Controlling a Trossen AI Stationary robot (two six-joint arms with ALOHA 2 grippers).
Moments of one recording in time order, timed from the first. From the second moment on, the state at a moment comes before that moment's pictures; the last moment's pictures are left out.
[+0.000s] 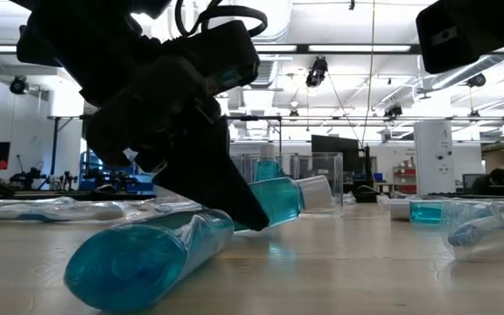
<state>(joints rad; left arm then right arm) -0.46 2.00 1.08 0.05 -0.38 -0.39 0.68 1.38 0.41 0.74 0.26 0.08</state>
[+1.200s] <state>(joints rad) -0.46 1.85 1.08 0.11 -0.42 -0.28 0.68 1.37 0.41 0.74 0.27 0.05</state>
